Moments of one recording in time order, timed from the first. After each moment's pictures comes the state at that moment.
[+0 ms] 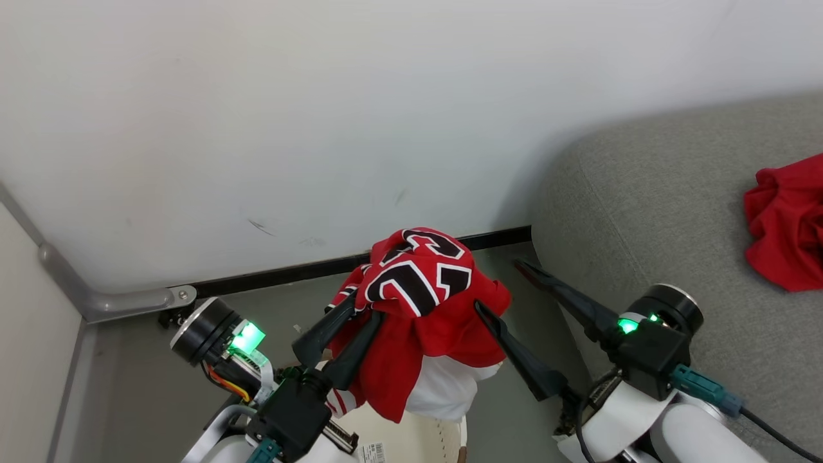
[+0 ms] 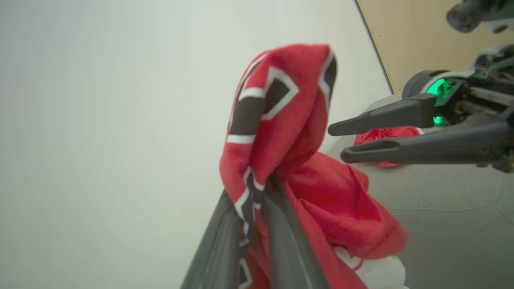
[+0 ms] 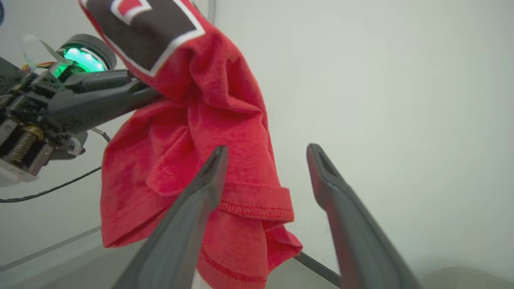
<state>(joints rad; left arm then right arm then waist) -0.23 0.21 -0.49 -0.17 0.00 -0.02 -0.26 -0.23 -0.26 0.51 -0.14 0.16 0.13 -0.26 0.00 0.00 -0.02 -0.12</state>
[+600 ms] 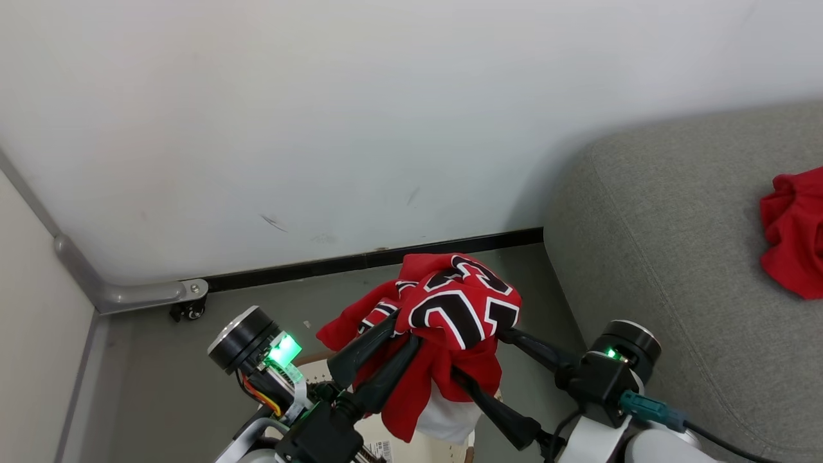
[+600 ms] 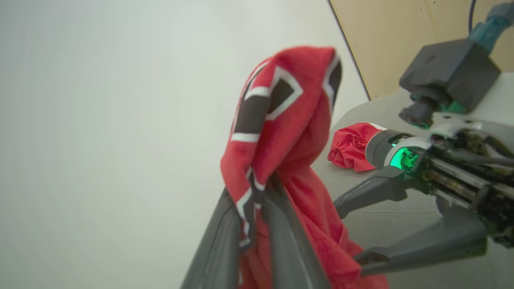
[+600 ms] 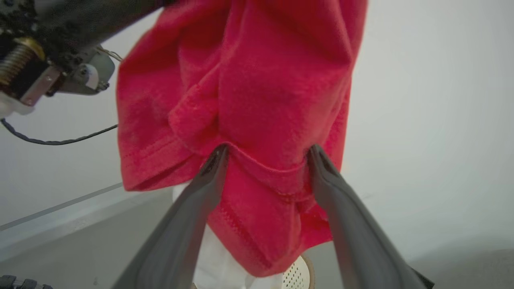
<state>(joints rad) -0.23 0.20 -0.56 -0.20 0.01 -0.05 -0.26 -0.27 -0.32 0.71 -0.03 0.22 0.13 -0.25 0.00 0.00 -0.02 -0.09</state>
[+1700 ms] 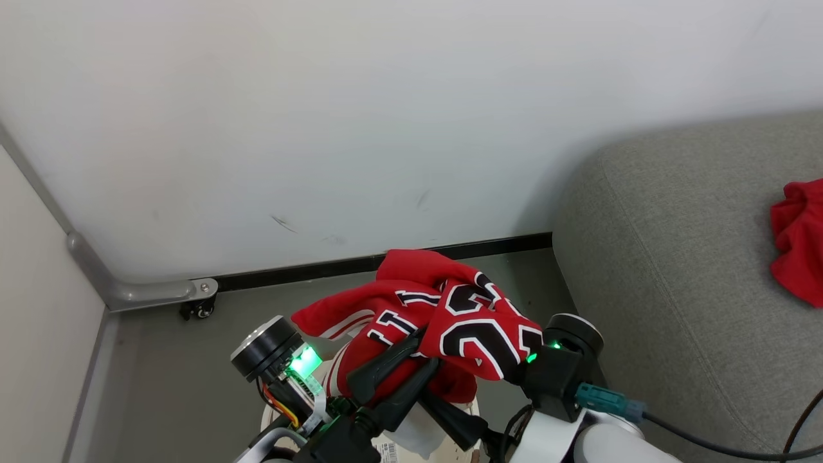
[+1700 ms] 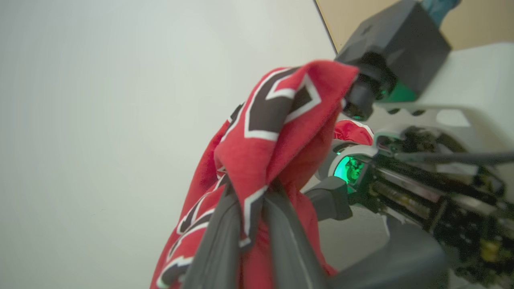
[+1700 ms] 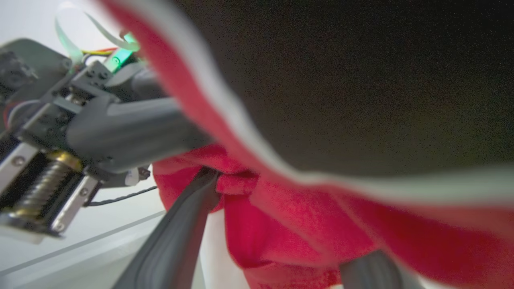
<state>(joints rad) -0.24 0.20 -0.61 -0.19 0.01 -0.08 -0.26 -0.34 -0.21 0.79 -0.02 0.28 0.13 -0.25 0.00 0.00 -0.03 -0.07</state>
